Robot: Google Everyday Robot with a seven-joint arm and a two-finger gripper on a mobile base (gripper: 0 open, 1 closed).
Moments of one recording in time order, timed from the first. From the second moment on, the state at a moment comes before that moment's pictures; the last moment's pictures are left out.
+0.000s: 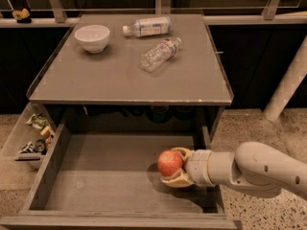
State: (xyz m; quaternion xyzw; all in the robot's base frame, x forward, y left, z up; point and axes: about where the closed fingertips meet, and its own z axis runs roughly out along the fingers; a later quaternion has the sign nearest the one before) arm 0.454 -0.073 0.640 -0.53 0.71 0.19 0.41
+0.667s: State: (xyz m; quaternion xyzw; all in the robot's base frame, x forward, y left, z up) arm 0.454 -0.073 0.640 -0.53 0.71 0.19 0.41
